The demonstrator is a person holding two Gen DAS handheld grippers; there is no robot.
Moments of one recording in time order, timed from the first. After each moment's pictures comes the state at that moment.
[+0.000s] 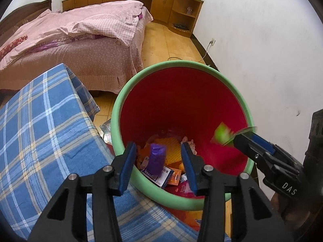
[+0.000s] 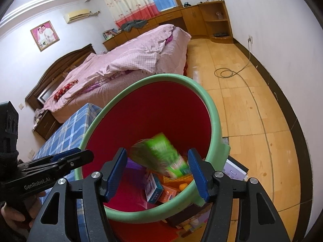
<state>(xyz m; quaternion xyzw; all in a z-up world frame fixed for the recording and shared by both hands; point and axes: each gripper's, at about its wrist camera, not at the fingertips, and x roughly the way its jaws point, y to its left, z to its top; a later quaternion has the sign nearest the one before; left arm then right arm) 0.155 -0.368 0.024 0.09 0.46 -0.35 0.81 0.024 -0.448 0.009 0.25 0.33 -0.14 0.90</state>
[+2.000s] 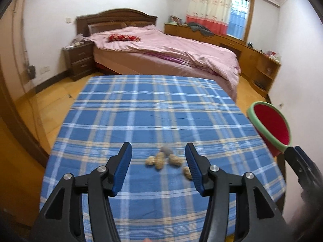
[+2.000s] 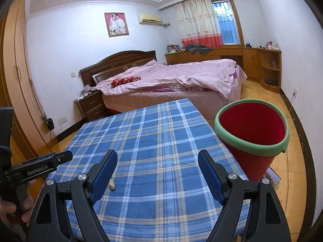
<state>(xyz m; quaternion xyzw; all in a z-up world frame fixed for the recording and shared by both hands) 0.001 -0.016 0.071 -0.03 0.34 -0.05 0.94 -0.060 -0.177 0.074 0.10 0.24 0.01 0.97</state>
